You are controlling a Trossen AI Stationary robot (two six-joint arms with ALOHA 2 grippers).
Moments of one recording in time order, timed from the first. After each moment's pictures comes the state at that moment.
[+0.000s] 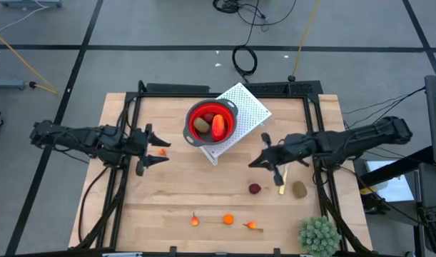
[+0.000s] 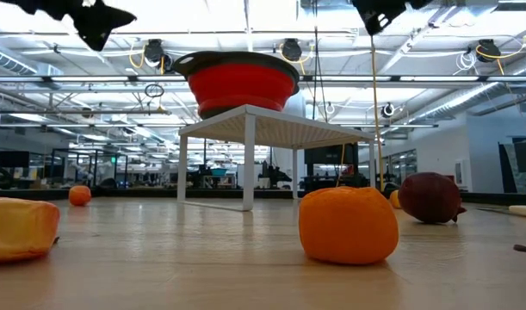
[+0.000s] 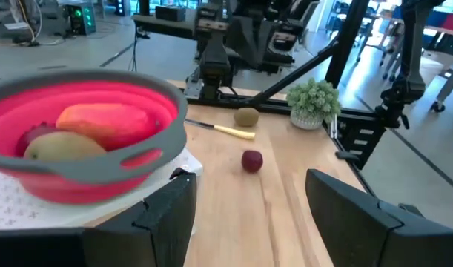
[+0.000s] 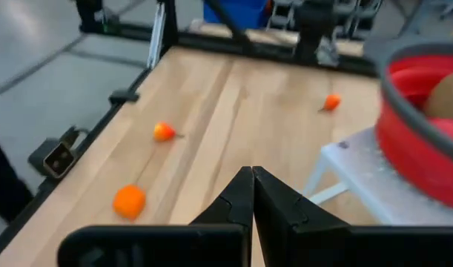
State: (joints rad) left arm -0.19 0.50 0.53 -0.21 -0.10 -0.16; right arm 0.20 1.08 0.84 -0.18 -0.03 -0.03
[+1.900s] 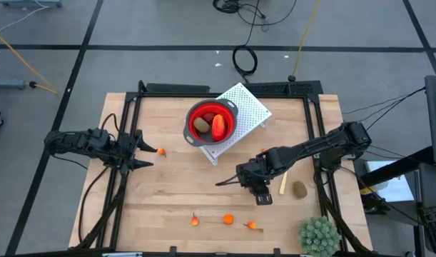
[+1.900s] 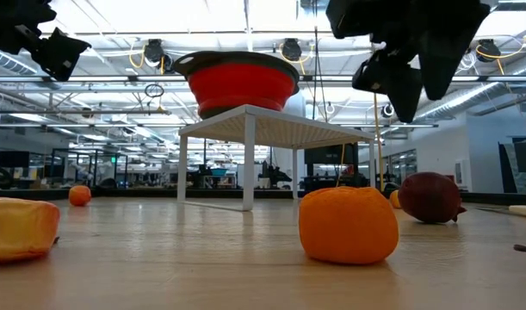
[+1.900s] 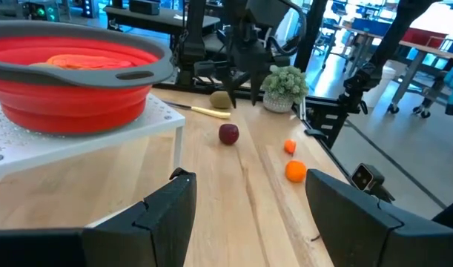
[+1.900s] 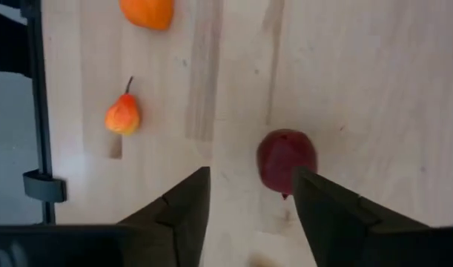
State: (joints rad) left arm -0.19 0.04 0.34 -0.44 0.00 -0.19; right arm 0.26 1.67 1.29 -0.92 -0.24 0.22
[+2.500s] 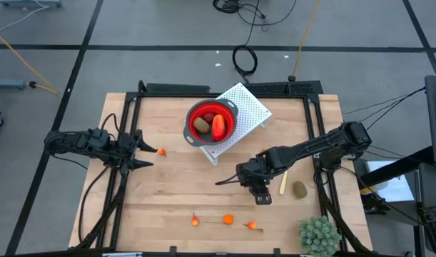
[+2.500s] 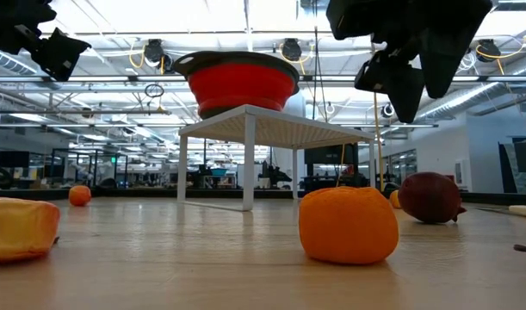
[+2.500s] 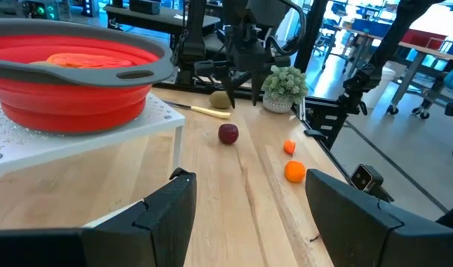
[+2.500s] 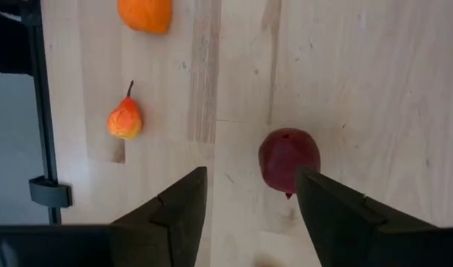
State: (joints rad) left arm -0.19 0.04 0.34 -0.44 0.00 -0.19; right arm 0.26 1.67 1.29 -0.92 -0.24 0.26
